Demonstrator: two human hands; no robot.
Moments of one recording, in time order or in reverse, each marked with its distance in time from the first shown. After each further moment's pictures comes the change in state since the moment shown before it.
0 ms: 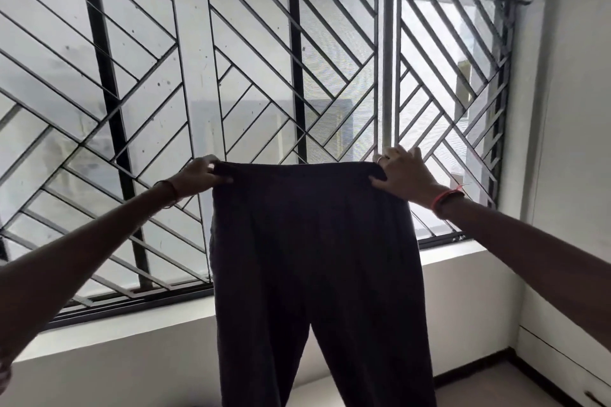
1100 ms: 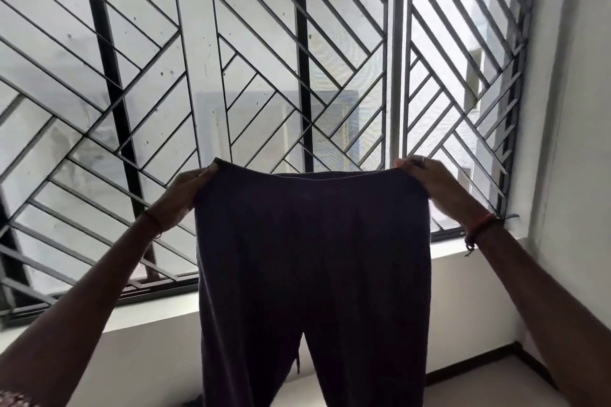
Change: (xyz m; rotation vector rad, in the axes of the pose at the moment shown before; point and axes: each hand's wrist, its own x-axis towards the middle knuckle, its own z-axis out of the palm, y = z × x) left_hand -0.038 -0.037 0.016 -0.732 -0.033 -0.050; right_hand -0.035 0.011 0.017 1.613 -0.053 0.289
